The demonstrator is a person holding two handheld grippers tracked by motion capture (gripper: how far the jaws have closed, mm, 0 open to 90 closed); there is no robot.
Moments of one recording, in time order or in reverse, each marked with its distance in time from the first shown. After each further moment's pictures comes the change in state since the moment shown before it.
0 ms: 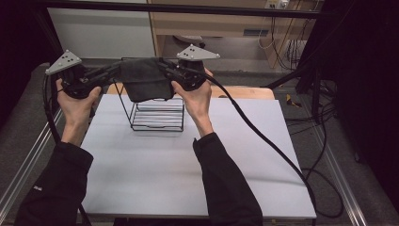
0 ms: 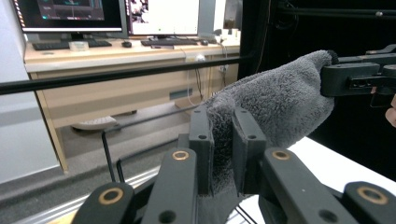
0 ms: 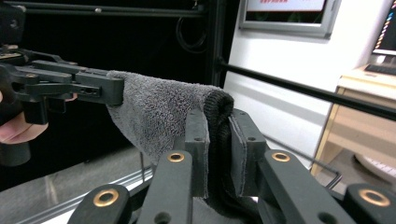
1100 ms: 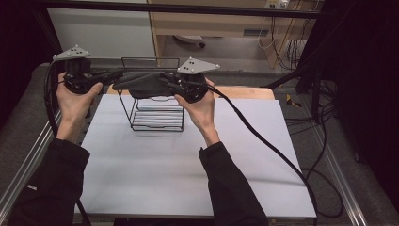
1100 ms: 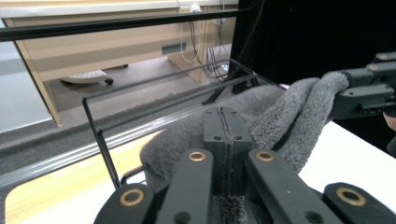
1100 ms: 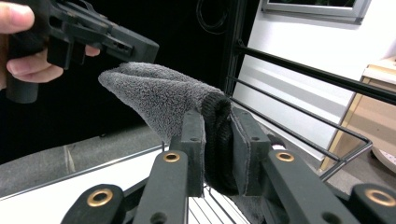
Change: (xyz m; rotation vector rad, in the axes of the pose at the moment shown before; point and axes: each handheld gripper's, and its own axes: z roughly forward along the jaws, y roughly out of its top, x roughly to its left) left arm -0.008 0.019 0.007 0.216 -0.021 -0.042; right arm 0.008 -0.021 -0.011 0.064 0.076 -0.047
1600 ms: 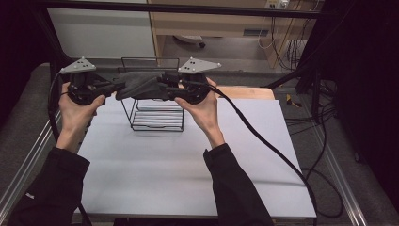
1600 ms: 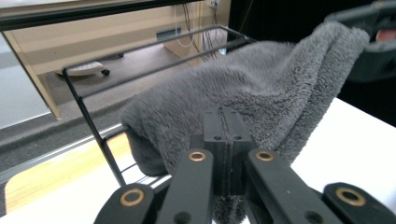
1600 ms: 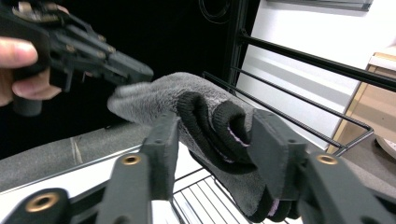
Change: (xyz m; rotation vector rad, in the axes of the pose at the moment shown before) left arm -0.007 -0.024 0.001 0.055 -0.011 0.055; right arm 0.004 0.006 -0.008 0.042 0.011 0.018
